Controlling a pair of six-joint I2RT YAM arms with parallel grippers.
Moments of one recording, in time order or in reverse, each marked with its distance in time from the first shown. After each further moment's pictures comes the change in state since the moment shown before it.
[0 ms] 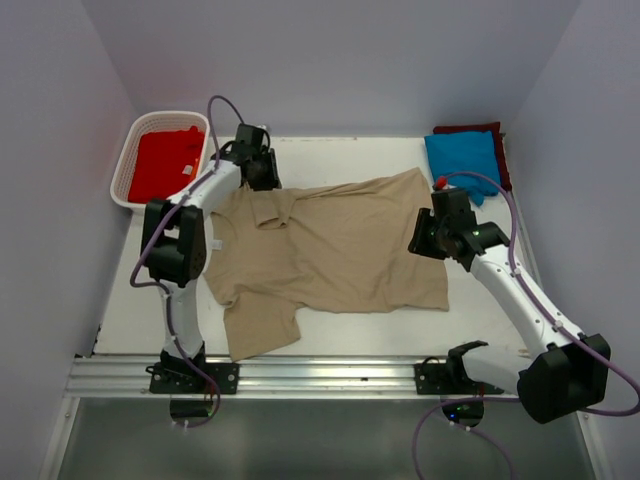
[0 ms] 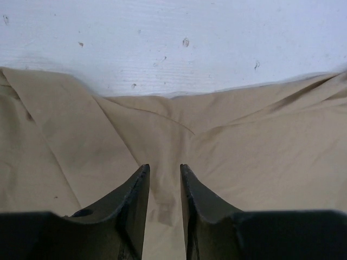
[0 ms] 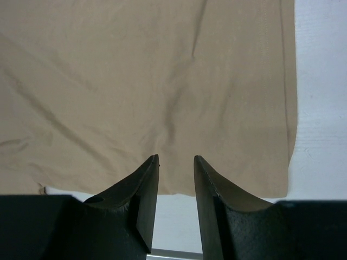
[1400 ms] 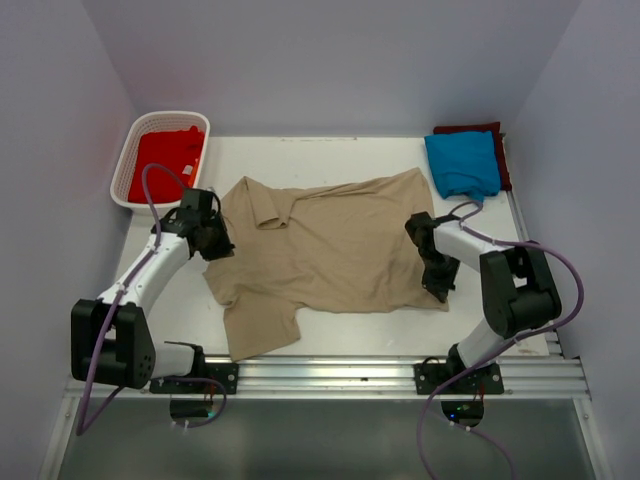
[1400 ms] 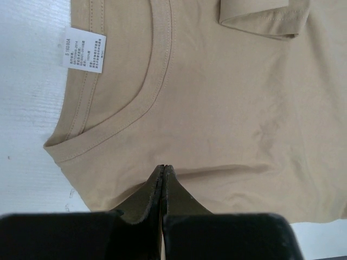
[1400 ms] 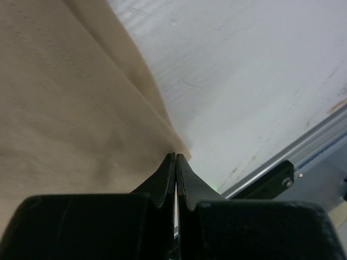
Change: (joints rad) left arm 0.121 -0.734 -0.762 -0.154 -0.050 -0.077; right arm -0.017 0.476 -0.068 -0.256 0.370 0.276
